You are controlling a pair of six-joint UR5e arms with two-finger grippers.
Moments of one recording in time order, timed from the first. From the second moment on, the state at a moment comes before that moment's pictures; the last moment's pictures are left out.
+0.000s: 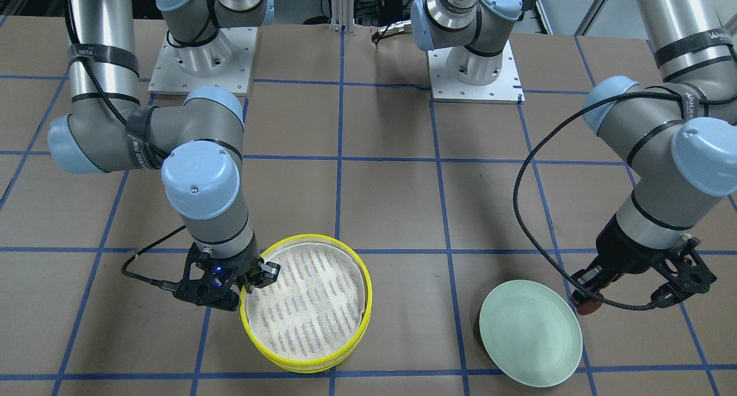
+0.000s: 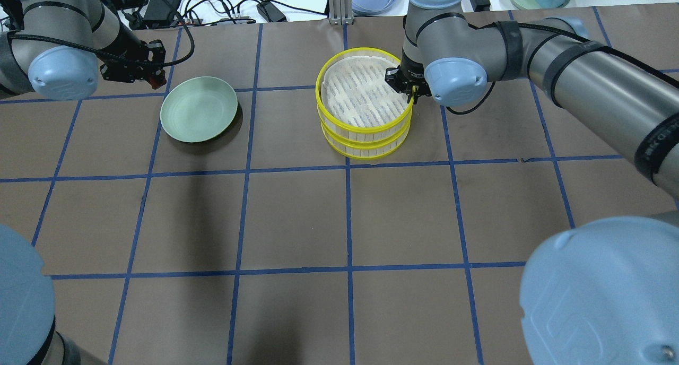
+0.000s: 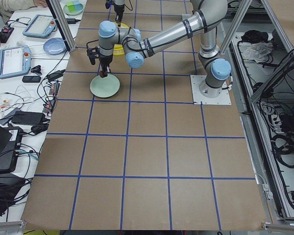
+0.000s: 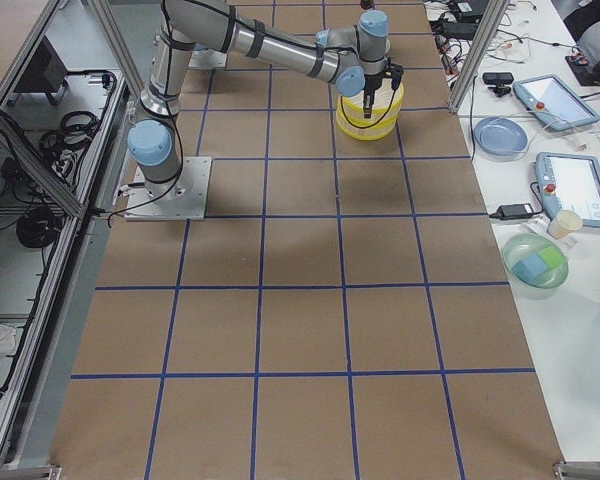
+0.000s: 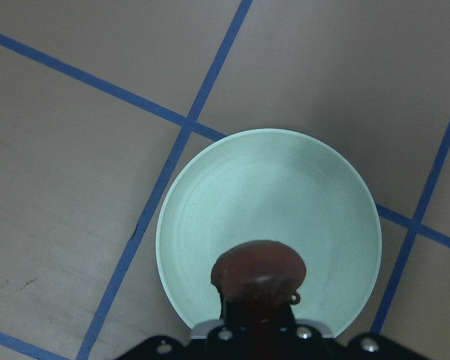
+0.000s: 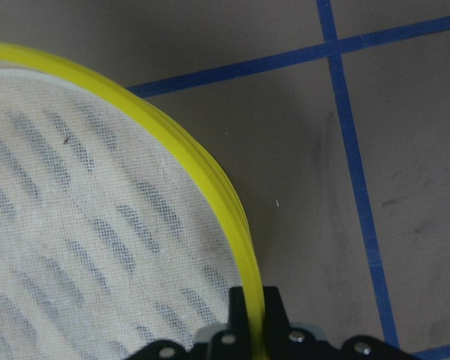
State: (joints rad) left arm -1.32 -1.94 -1.57 -0.97 1.52 -0.19; right arm 1.71 -1.08 1.52 -2.13 -1.61 0.35
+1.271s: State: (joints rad) left arm -1.34 -1.93 -1.56 -0.97 1.50 -0.28; right arm 1.70 -1.12 1.52 -2.13 -1.60 0.34
